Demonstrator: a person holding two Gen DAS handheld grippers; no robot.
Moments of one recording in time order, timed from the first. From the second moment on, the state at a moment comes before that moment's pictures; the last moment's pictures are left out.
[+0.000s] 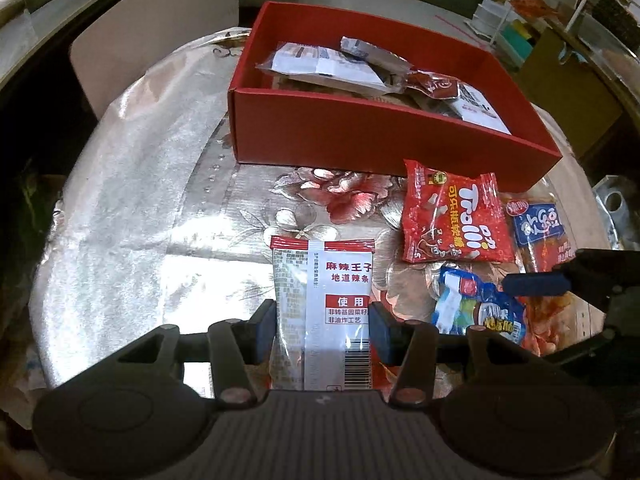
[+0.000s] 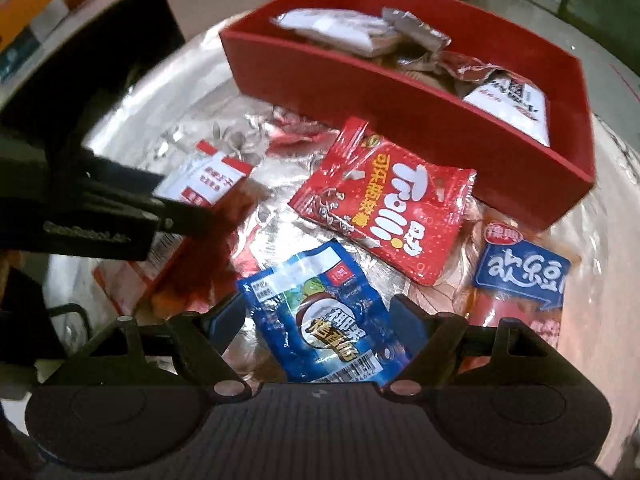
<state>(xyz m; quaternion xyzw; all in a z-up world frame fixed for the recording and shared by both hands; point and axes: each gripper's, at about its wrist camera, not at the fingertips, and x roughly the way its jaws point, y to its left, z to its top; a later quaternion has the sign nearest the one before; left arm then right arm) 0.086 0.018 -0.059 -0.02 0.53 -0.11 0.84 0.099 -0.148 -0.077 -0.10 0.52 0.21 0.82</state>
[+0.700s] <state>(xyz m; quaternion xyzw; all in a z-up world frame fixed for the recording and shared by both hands) 0.087 0.020 -0.066 -0.01 0.54 -0.11 0.83 0.095 -0.159 -0.086 -0.08 0.53 0.22 0.81</state>
